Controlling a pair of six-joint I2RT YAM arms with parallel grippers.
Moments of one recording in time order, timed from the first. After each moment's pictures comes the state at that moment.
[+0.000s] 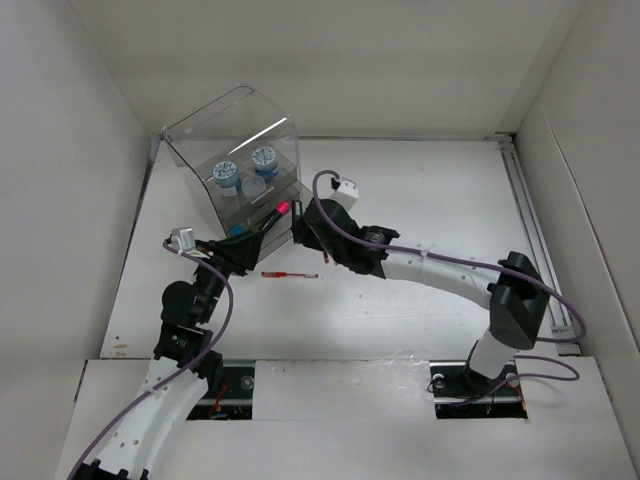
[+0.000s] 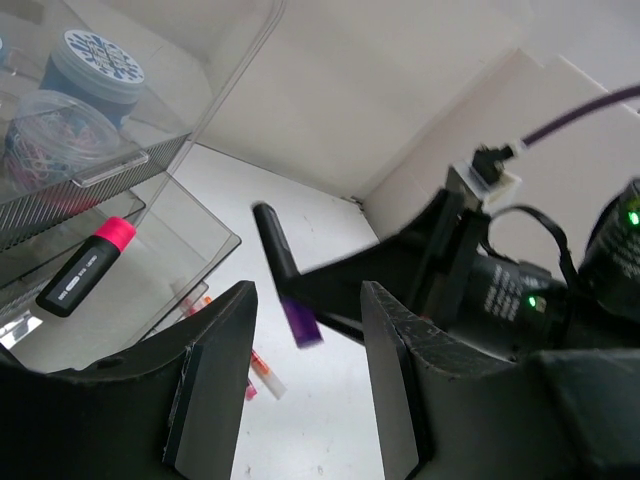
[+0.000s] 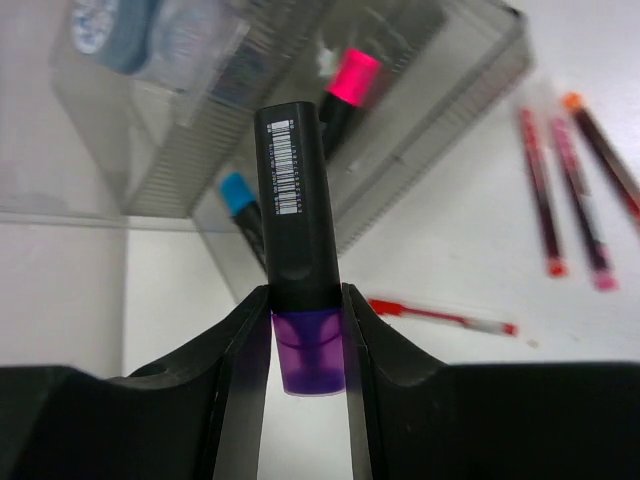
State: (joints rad) left arm -0.31 0.37 0.24 0.34 0.08 -0.74; right arm 1.01 1.65 1.31 -0.22 0.51 1.01
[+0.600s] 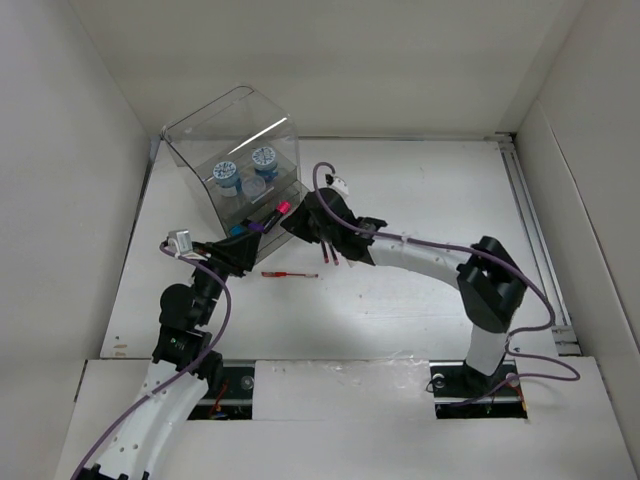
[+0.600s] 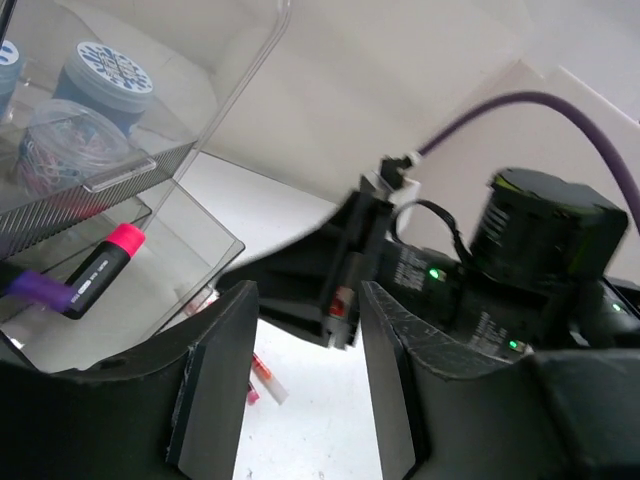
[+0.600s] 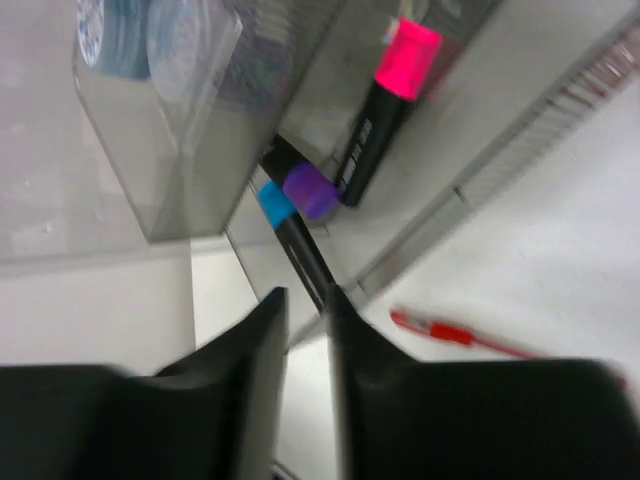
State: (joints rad) left arm -0.31 0.33 0.24 0.31 0.05 -0.74; right arm 0.91 1.87 1.42 -0.04 0.23 1.12
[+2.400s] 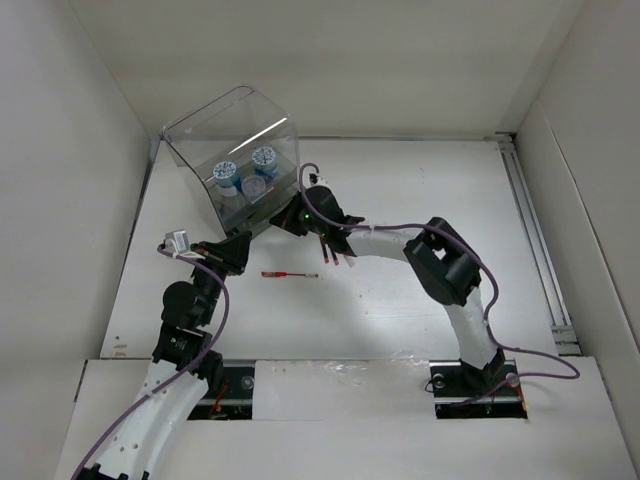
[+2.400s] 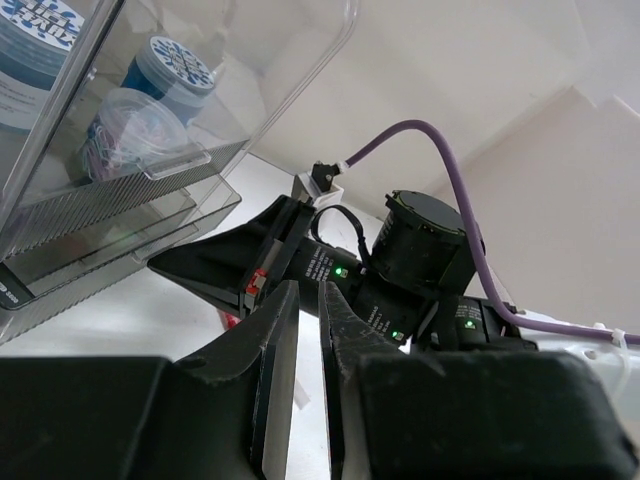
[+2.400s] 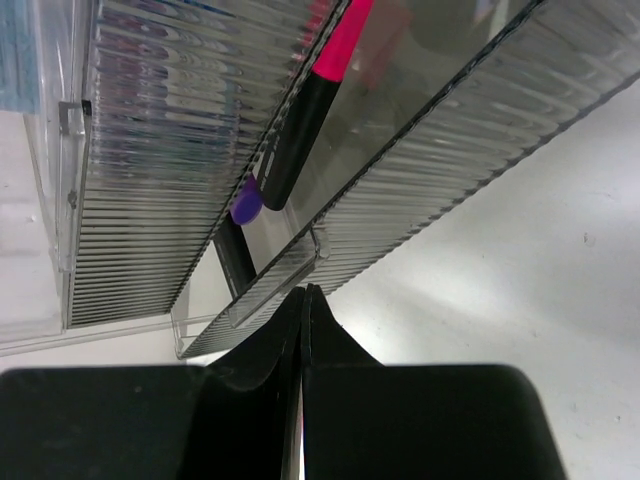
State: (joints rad) left arm -0.31 0.34 0.24 0.25 -0.05 -0.76; right arm 0.82 2.15 1.46 0.32 -0.03 1.05
